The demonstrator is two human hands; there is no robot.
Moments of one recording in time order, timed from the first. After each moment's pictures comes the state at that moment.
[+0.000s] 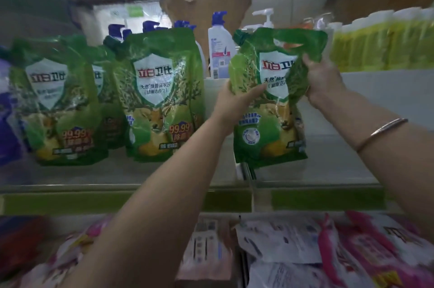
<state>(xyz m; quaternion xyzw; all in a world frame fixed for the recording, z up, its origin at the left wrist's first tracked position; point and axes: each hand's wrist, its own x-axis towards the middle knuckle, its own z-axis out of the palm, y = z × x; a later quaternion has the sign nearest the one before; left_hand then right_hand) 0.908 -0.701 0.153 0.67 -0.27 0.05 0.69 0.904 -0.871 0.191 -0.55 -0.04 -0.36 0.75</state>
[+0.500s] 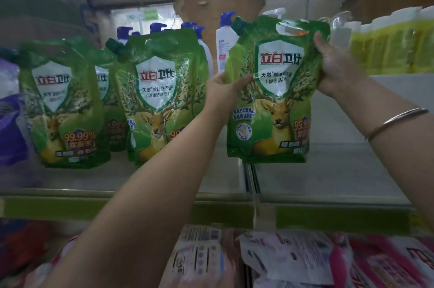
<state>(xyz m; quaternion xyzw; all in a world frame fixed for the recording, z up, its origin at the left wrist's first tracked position) 0.933 -0.694 0.171 0.60 -0.26 0.13 0.74 0.926 -0.891 0.215 -0.55 -0.18 -0.25 0.78</state>
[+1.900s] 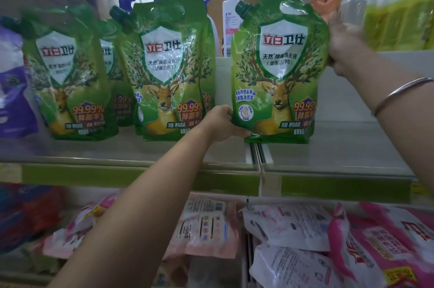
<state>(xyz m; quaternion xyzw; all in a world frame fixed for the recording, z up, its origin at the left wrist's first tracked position) 0.946 -0.658 0.091 0.87 -0.20 0.02 0.45 0.928 -0.896 0.206 -0.68 0.00 -0.35 0.65</state>
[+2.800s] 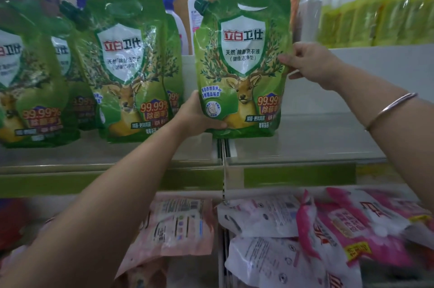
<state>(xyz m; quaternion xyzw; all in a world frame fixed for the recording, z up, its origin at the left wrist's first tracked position) 0.940 -0.675 0.096 0.83 -0.24 0.07 0.50 0.893 -0.923 0.175 -0.86 -0.08 -0.27 0.43</state>
